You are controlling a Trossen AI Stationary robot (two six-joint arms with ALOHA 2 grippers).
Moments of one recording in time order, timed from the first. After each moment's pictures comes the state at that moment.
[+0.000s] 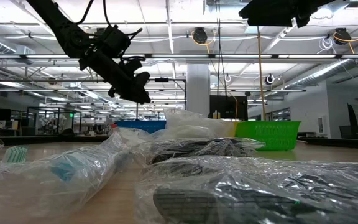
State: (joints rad) left arm 0.61 1.53 0.77 0.30 -0.10 -0.03; right arm 0.56 1.27 0.66 0.33 1.12 0.11
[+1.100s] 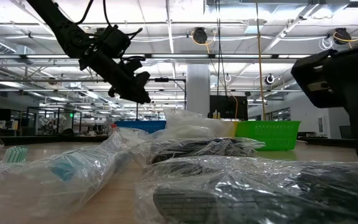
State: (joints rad) left arm 0.60 1.53 0.77 0.30 -0.10 -0.03; right arm 0.73 1.83 0.90 0.11 0.18 0.22
